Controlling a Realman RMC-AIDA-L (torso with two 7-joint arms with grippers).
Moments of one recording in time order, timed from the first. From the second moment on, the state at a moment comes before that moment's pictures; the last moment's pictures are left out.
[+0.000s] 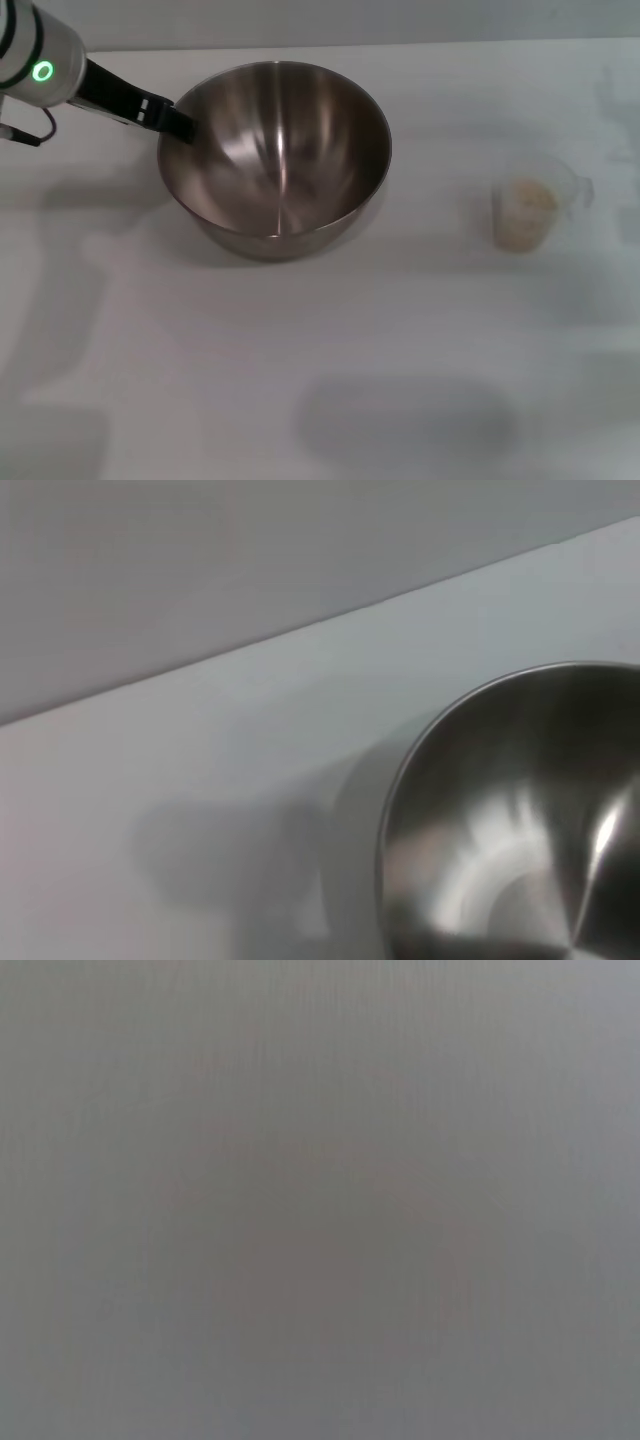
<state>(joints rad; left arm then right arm) -0.71 -2.07 -1.87 -1.34 2.74 -1.38 0.27 0.65 2.07 0.45 -0.01 -1.53 -1.44 0.07</state>
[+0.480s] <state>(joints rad) -0.77 -2.06 -1.92 -1.14 2.73 -1.26 0.24 0.66 2.07 0.45 0.00 -1.54 -1.45 0.07</state>
